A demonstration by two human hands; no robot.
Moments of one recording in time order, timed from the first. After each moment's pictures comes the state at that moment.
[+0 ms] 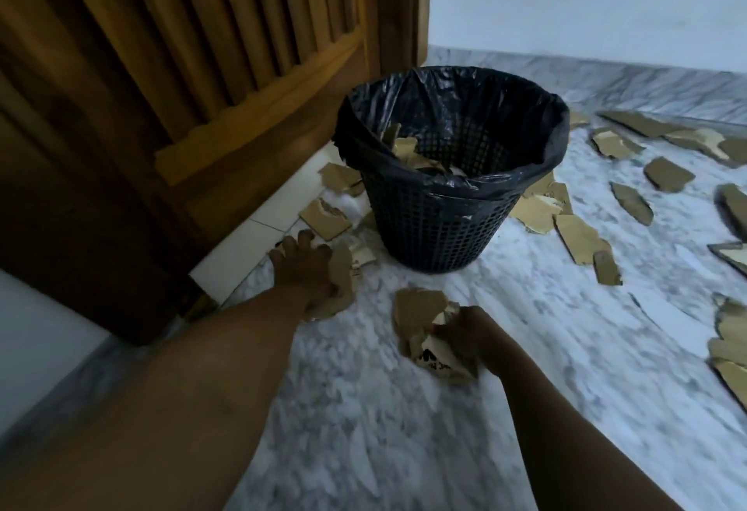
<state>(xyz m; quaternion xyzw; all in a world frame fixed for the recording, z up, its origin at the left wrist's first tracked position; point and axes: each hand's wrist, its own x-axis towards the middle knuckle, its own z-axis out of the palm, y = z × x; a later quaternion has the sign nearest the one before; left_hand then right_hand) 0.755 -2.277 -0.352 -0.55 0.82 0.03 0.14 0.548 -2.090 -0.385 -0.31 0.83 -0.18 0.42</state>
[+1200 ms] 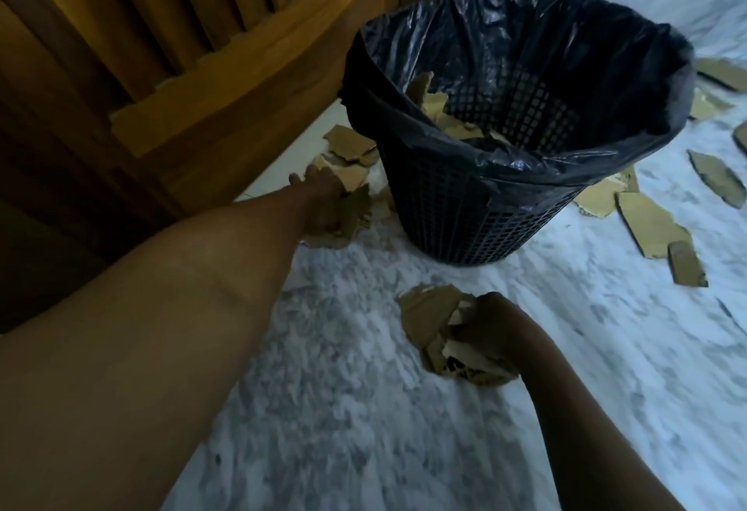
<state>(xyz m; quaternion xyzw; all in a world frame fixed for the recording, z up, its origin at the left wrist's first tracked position) 0.714 -2.417 -0.362 -0.50 0.83 0.09 0.23 0.544 -2.132 -0.393 -0.38 0.84 -0.02 0.39</state>
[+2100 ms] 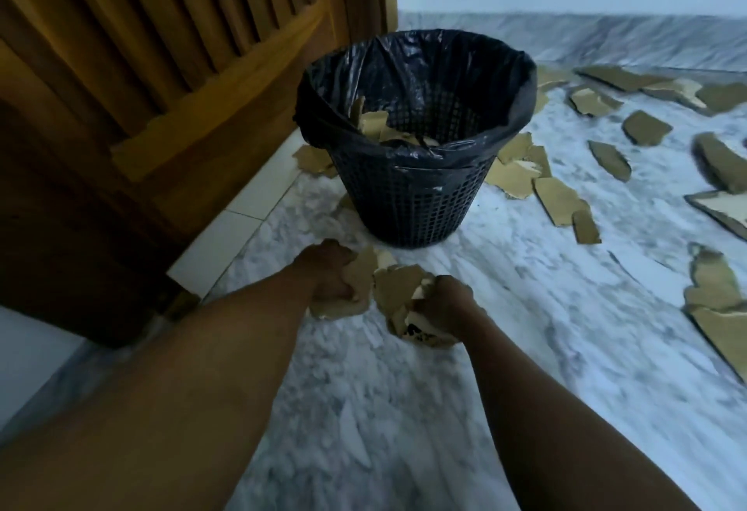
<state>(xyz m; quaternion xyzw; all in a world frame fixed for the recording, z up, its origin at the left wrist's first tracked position) 0.717 -2.257 -0.354 -0.42 0.86 0.17 0.25 0.551 -2.101 -0.407 -0.35 0.85 -0.12 0.37</state>
